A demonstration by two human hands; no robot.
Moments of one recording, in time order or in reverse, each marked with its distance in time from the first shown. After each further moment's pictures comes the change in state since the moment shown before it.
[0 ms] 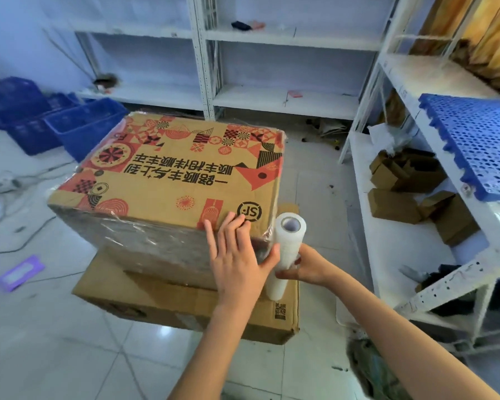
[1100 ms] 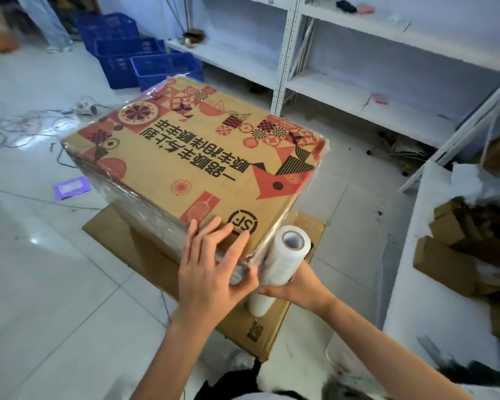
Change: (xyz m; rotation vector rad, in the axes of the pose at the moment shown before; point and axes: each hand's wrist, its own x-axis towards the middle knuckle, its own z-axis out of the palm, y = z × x) left_hand 0.000 -0.004 0.017 0.094 0.129 -0.028; right_hand 0.048 0.009 -0.026 0.049 -0.229 -0.233
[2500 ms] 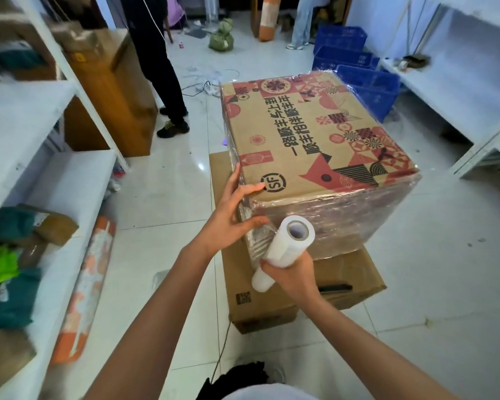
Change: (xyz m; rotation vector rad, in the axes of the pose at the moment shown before) left_hand -0.001 0.058 0.008 -0.375 0.045 -0.742; right_hand 0.025 0.027 -0.020 0.112 -0.313 -0.198
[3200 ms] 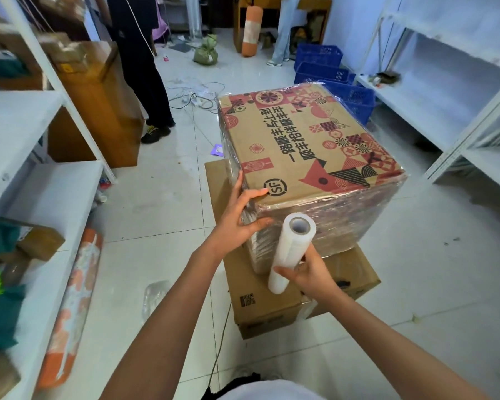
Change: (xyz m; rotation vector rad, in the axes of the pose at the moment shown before) left_hand -0.012 -0.003 -0.009 -0.119 -0.006 -0.044; right_hand -0.003 0.005 -0.015 -0.153 -0.131 -0.044
